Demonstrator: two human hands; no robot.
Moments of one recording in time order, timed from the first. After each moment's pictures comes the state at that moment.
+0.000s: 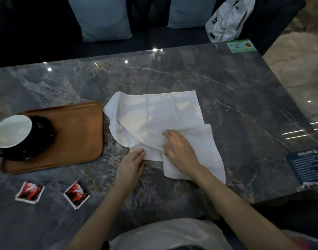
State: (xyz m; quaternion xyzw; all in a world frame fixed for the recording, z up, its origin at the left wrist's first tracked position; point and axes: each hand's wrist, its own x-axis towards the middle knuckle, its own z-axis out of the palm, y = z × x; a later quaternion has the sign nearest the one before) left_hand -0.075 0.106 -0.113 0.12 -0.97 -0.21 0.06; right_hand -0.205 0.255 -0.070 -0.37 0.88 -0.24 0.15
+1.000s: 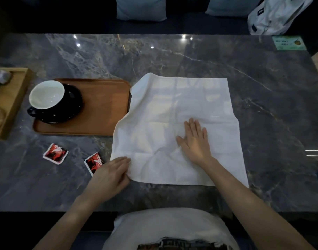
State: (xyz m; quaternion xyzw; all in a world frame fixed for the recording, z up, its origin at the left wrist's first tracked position) left_hand 0.041 0.077 -0.073 0.10 -0.99 -0.14 0.00; right_hand -0.208 0.240 -0.110 -0.35 0.91 -0.09 0.22
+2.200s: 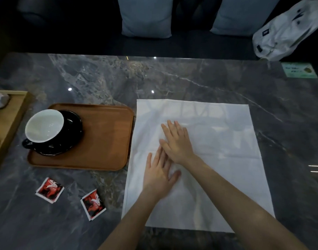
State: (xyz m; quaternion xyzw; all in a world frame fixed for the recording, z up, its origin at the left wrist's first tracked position) left_hand -0.122 0.097 -0.127 0.22 -0.96 -0.16 -0.06; right_hand -0.252 0.117 -0.098 -0.45 0.87 -0.10 0.18
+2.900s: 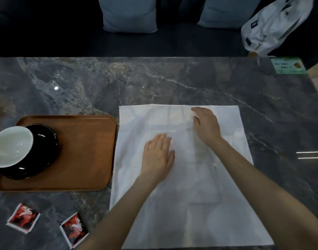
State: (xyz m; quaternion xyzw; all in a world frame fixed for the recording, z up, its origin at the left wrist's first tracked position) left_hand -0.206 0.073 -0.105 0.21 -0.96 -0.17 0.06; right_hand -0.384 0.152 -0.078 -0.31 0.92 -0.20 0.11
